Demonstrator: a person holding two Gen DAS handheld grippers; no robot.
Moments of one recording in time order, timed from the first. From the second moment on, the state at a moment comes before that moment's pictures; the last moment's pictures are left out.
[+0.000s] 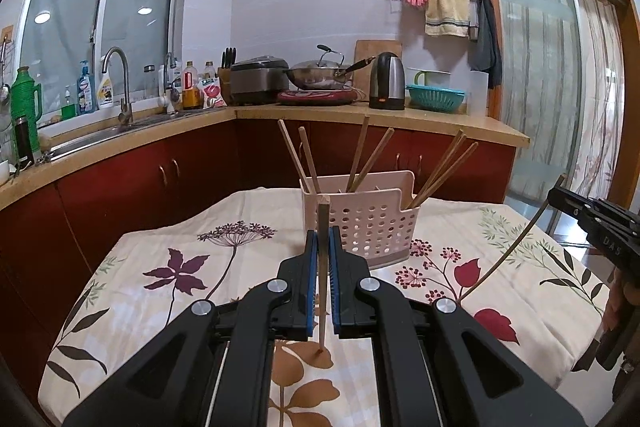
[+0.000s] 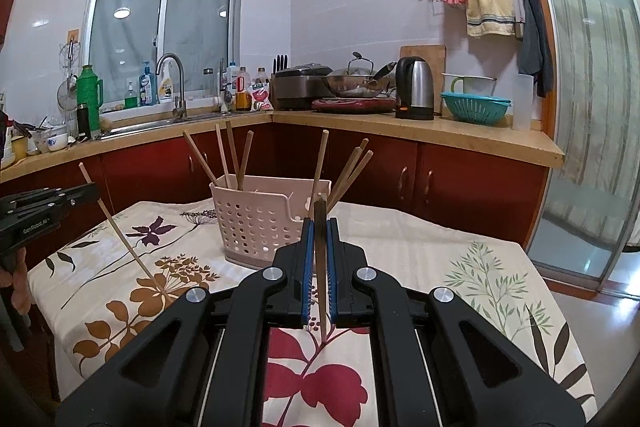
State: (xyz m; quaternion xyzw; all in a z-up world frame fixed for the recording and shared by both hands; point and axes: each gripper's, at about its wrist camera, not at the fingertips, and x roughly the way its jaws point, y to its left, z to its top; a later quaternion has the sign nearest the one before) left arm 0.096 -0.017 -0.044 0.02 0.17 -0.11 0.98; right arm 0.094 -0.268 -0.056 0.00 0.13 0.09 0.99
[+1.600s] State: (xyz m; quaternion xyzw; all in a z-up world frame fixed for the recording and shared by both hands) left arm 0.204 -0.037 0.043 0.01 0.01 -0.12 0.99; right arm 0.209 -0.258 0.045 0.04 -0.03 0.15 0.99
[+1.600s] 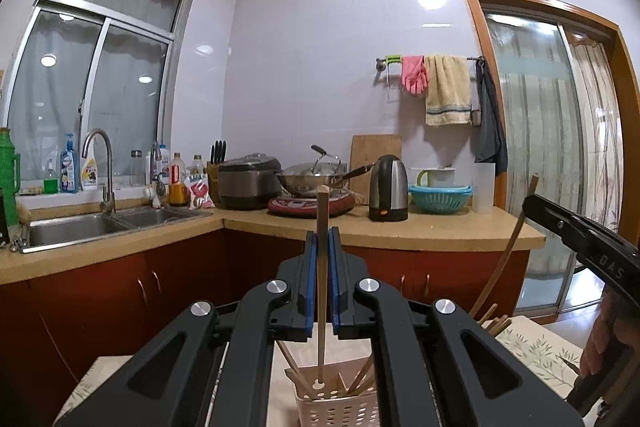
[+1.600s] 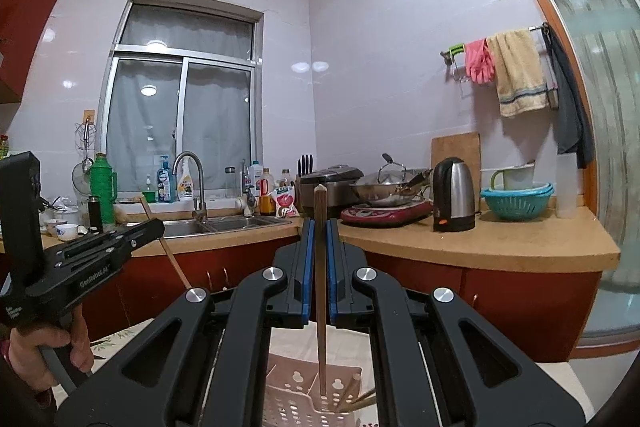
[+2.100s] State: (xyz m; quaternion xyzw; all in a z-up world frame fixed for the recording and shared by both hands) left arm 0.230 -0.040 0.000 0.01 0.05 -0.12 0.99; right arm 0.252 -0.241 -0.004 0.02 0.03 0.14 0.99
